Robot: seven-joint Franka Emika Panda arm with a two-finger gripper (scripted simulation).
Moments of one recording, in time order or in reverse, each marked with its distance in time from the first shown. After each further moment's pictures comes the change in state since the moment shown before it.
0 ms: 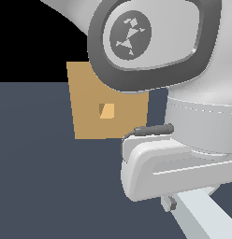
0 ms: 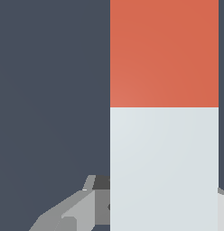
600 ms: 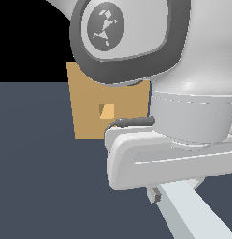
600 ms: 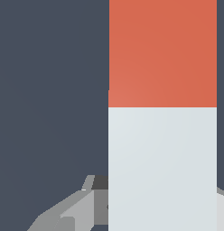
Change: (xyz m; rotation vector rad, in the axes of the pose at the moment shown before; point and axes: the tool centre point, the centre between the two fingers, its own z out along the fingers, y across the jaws) arm 0.011 -0.019 -0.007 0.005 0.002 0.023
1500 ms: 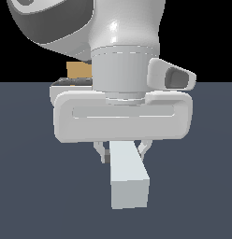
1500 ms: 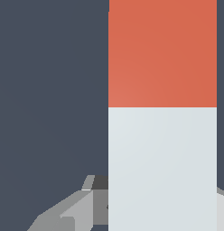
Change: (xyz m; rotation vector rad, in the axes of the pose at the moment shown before) arm 0.045 -0.070 -0.045 -0.001 0.000 0.101
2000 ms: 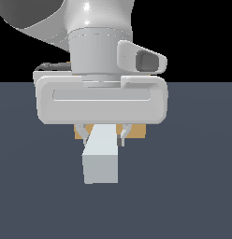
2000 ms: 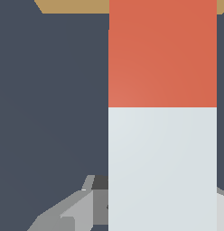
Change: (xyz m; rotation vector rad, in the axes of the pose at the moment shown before) arm 0.020 -0.031 -0.021 -0.001 0.000 0.045
